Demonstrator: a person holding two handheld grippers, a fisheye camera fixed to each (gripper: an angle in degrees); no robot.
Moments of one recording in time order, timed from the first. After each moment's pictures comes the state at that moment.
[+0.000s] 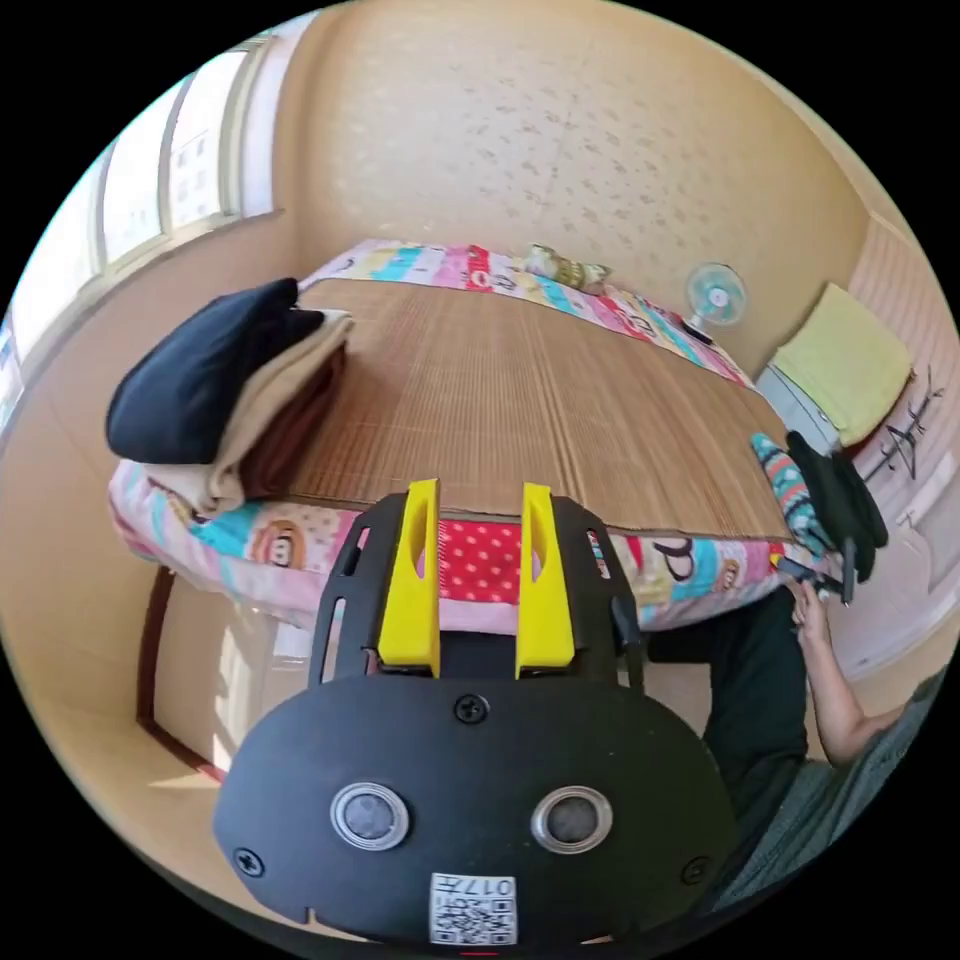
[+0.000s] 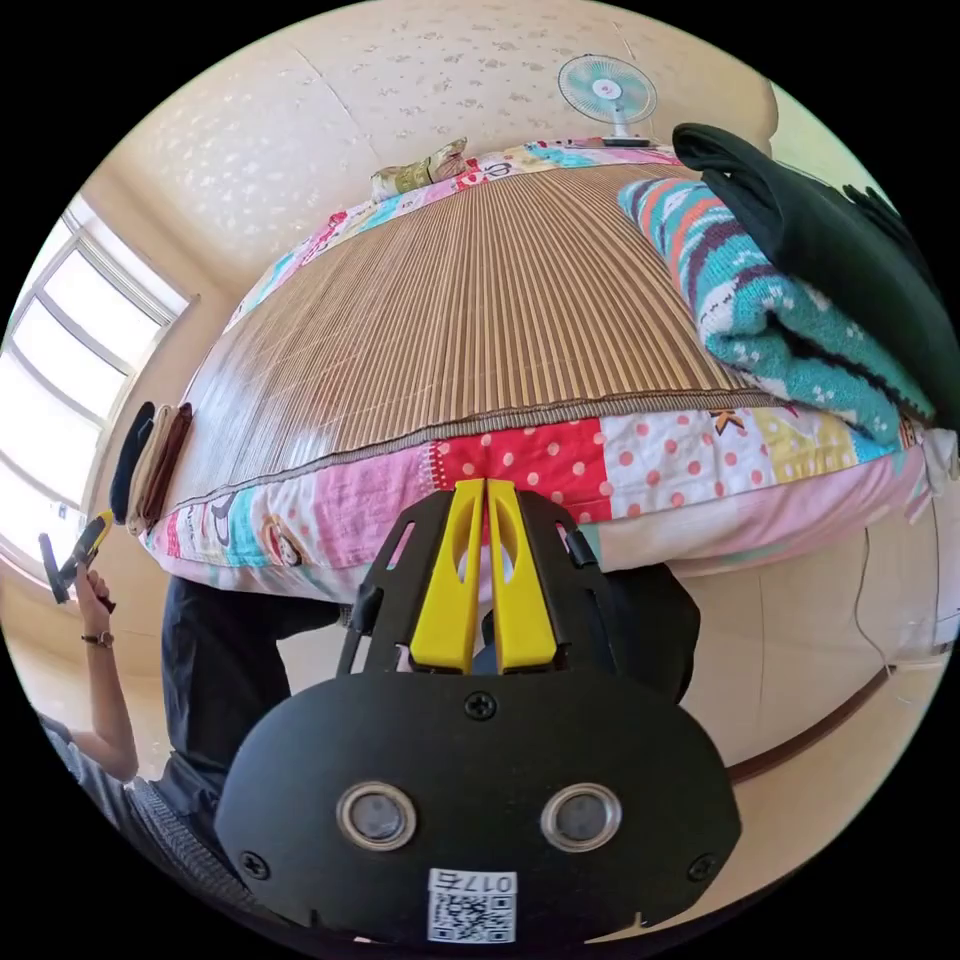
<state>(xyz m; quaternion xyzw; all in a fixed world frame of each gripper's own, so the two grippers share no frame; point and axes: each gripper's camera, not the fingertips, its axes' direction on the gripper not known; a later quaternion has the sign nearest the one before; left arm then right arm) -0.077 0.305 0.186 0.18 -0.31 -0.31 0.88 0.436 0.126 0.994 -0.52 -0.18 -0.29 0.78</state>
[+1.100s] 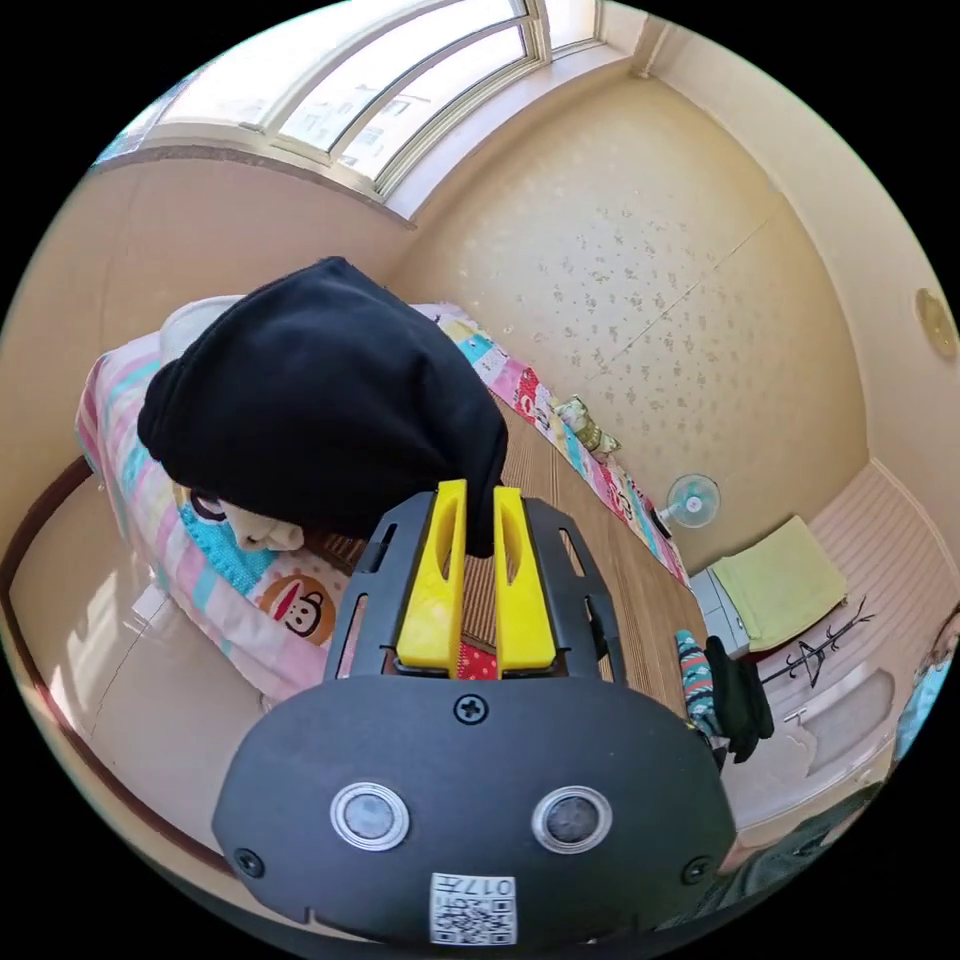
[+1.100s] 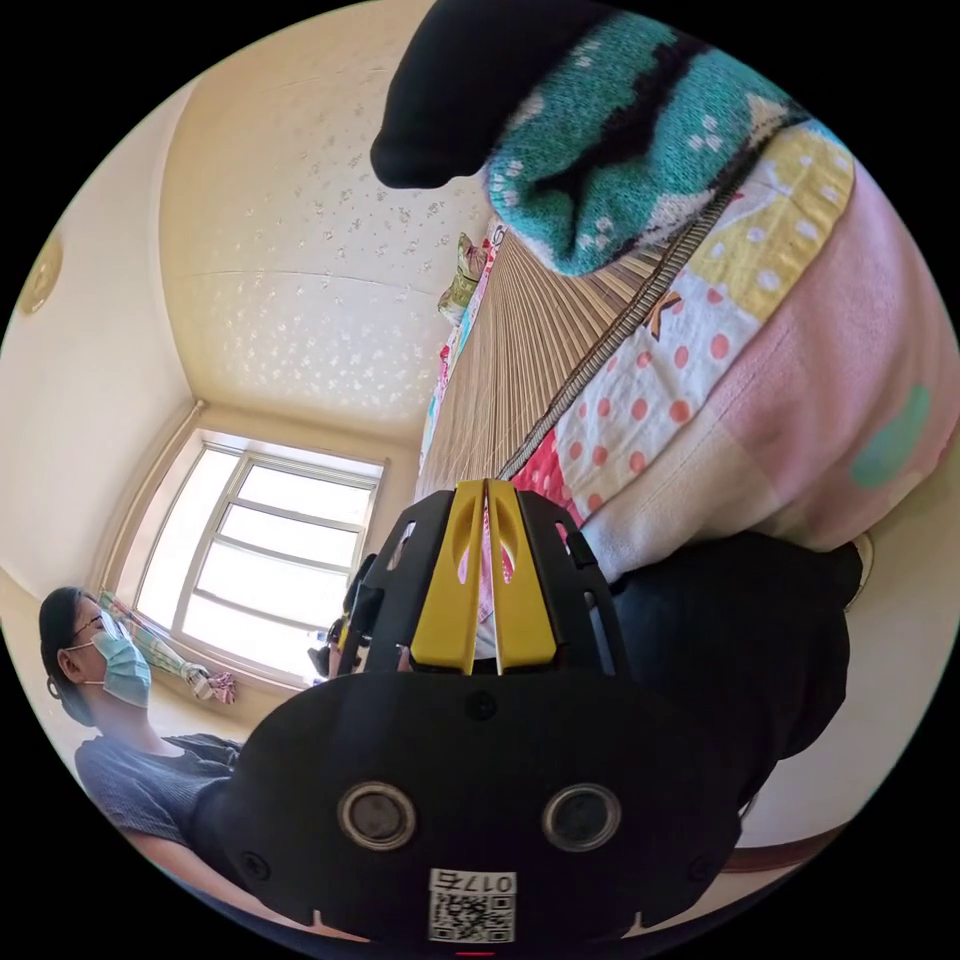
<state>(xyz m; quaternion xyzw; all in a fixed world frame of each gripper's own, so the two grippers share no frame) -0.182 0.380 0.028 0.38 -0.13 -0.39 0.83 0.617 0.007 1.079 -0.54 -0.39 0.10 0.74</state>
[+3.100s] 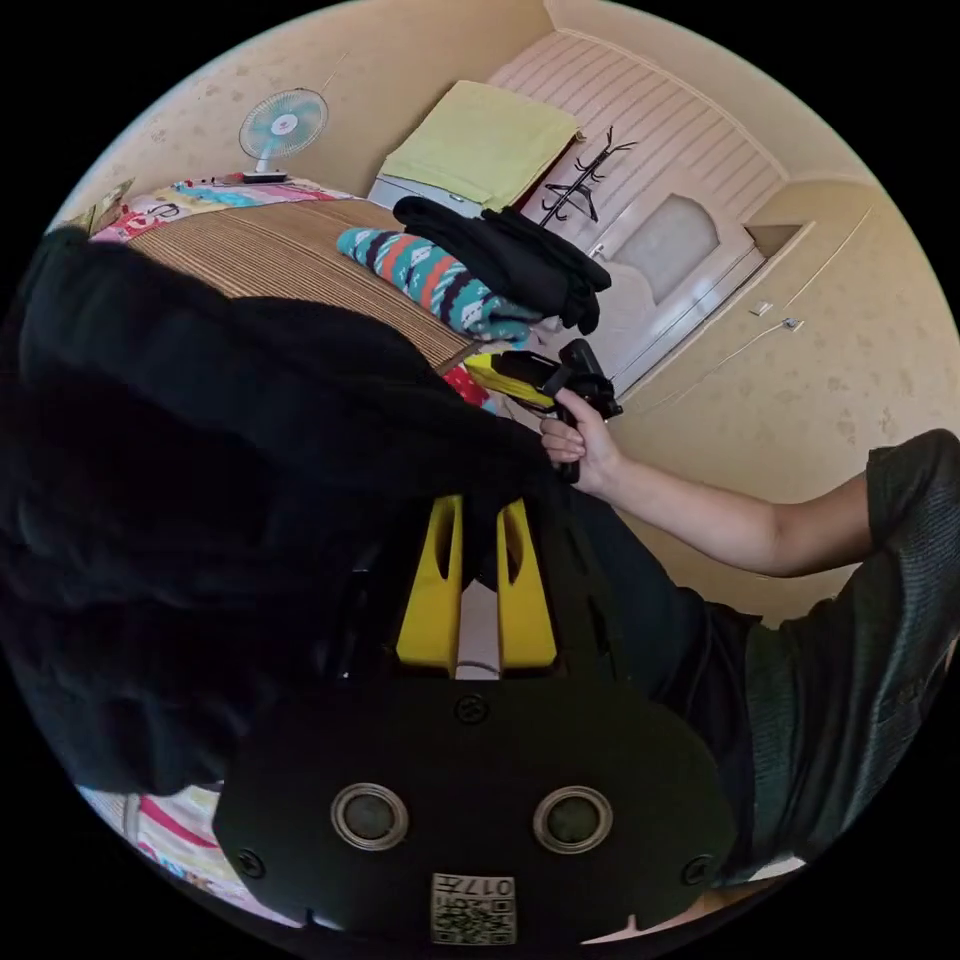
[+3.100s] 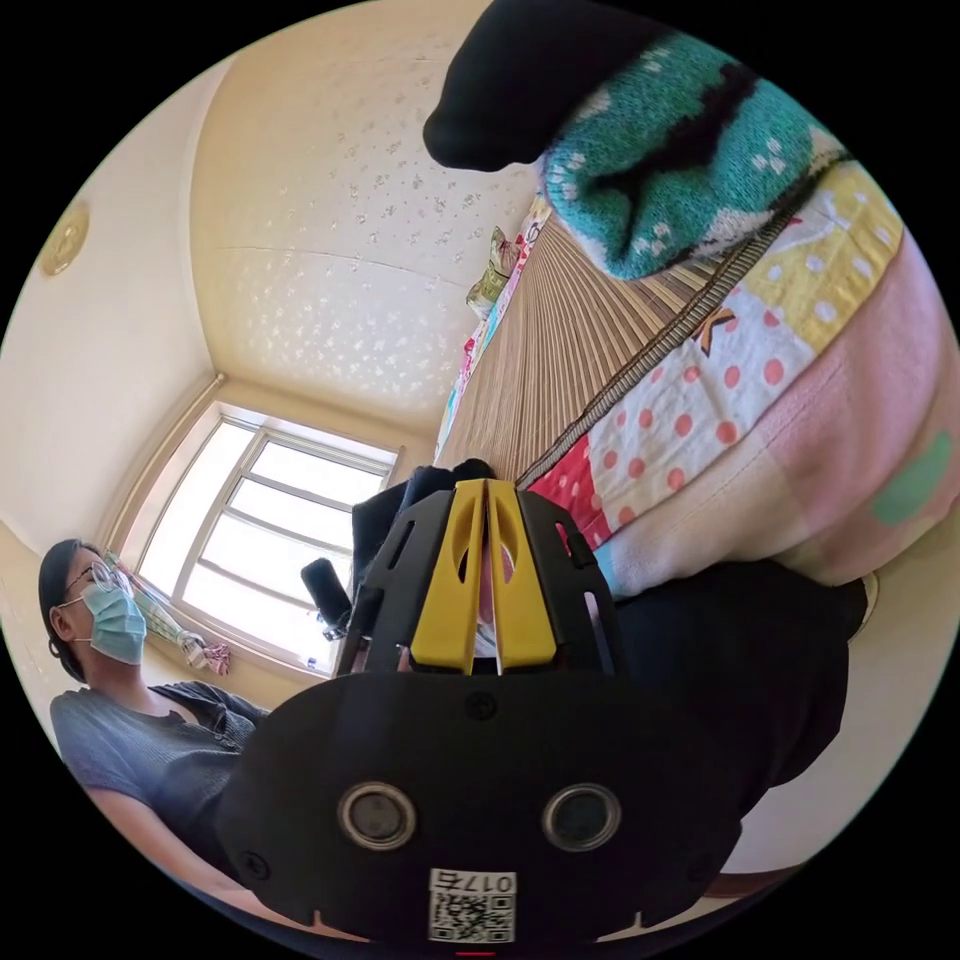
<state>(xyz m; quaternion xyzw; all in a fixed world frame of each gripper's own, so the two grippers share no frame) 0.029 -0.019 0.482 0.02 0.17 0.09 0.98 0.657 0.047 1.123 -0.52 -0.43 0.07 0.74</state>
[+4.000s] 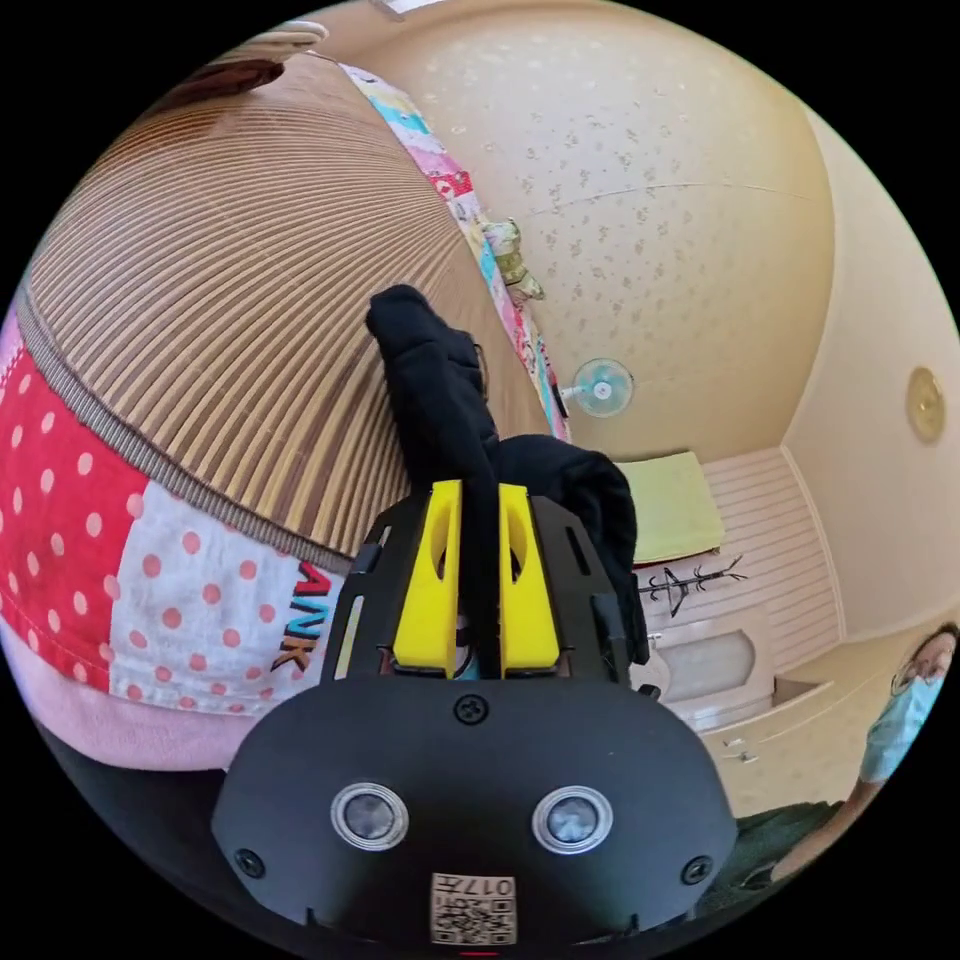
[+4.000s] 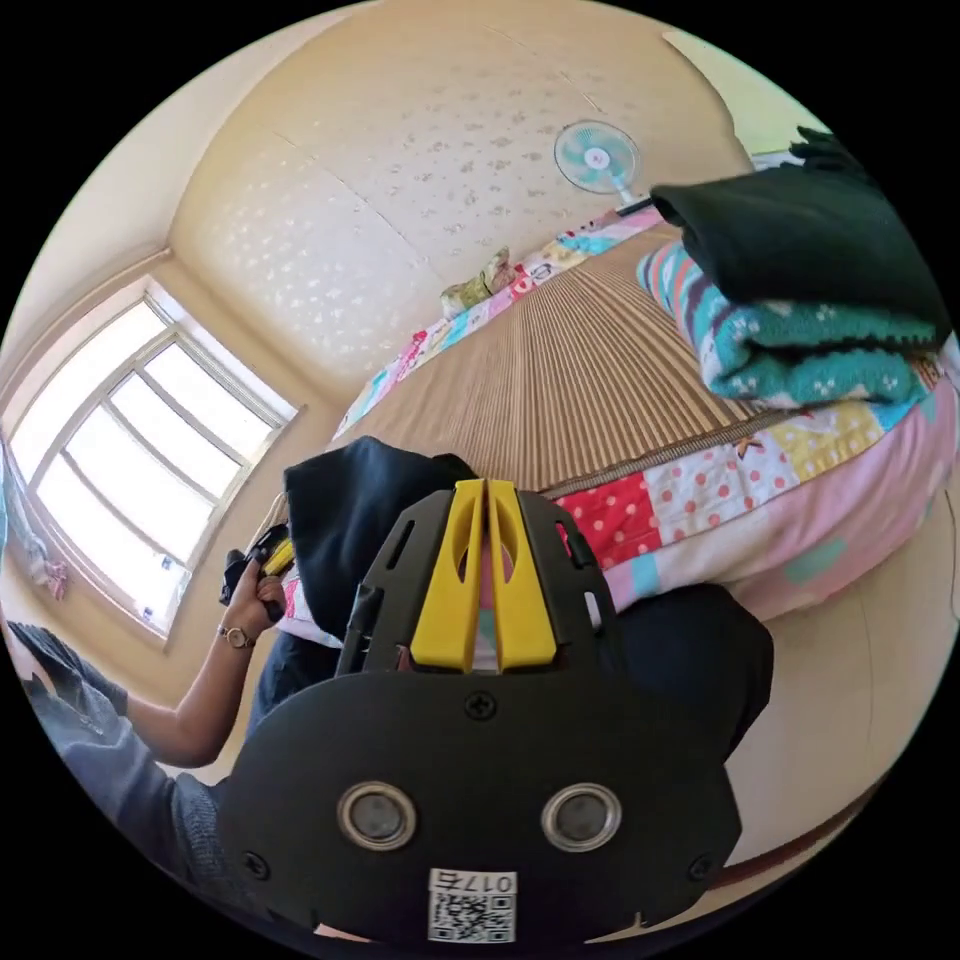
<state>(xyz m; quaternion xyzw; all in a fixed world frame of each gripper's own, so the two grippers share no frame) -0.218 0.108 0.367 0.31 0.17 -0.37 0.86 0.518 0.251 0.922 -0.41 -0.35 -0.17 0.82</state>
